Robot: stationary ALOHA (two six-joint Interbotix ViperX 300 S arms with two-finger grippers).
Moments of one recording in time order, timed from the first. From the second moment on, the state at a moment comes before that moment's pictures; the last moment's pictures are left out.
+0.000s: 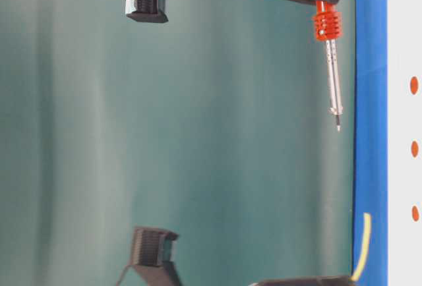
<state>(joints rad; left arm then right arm) 0.16 -0.25 0.74 0.00 0.46 -0.14 -0.27 -0.32 0.82 0.14 0.37 -0.04</state>
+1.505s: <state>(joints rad) 0.15 -0.14 0.76 0.00 0.38 -0.16 -0.27 -0.32 0.82 0.14 0.37 -0.04</state>
